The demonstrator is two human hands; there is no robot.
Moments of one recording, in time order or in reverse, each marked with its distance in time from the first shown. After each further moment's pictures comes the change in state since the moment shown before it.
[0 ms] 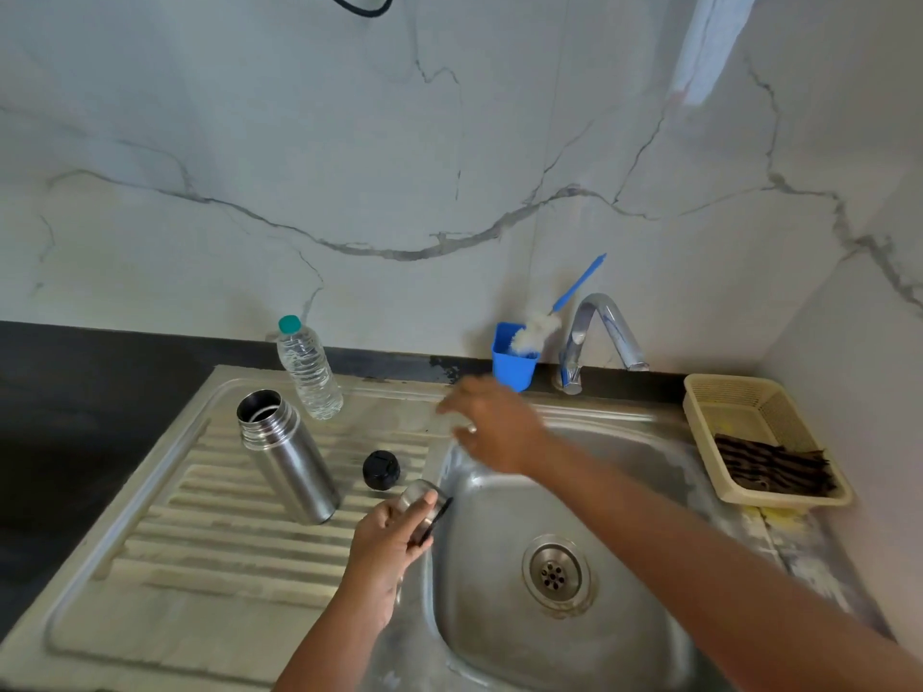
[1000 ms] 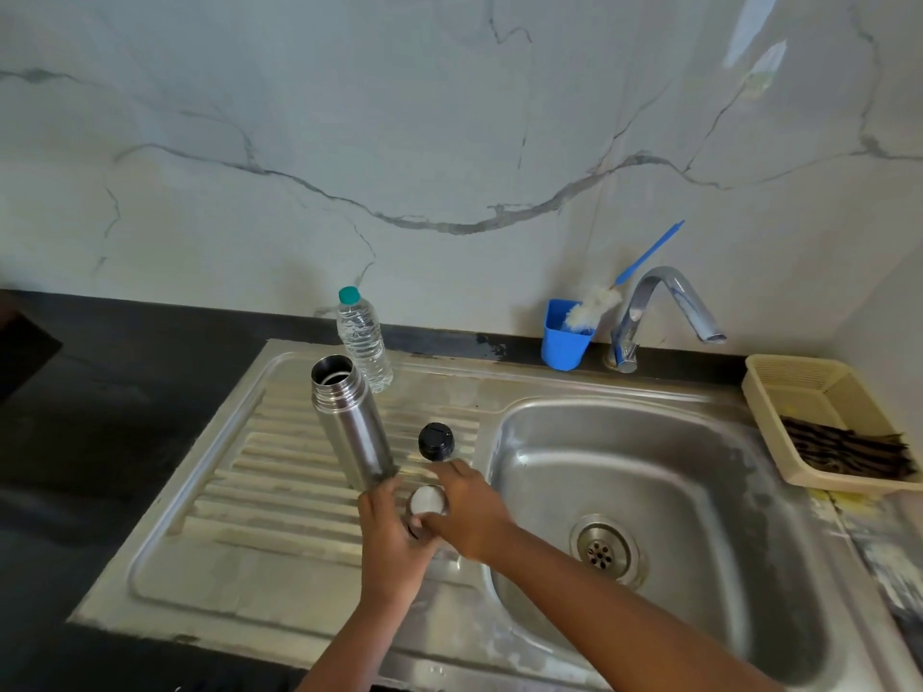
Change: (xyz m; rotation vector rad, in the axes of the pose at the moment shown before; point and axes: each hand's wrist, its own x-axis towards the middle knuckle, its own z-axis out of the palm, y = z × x) left_hand 0.019 -0.048 -0.082 0.633 0.285 0.633; right_hand -0.014 -0.093 0.147 0.412 -0.169 0.283
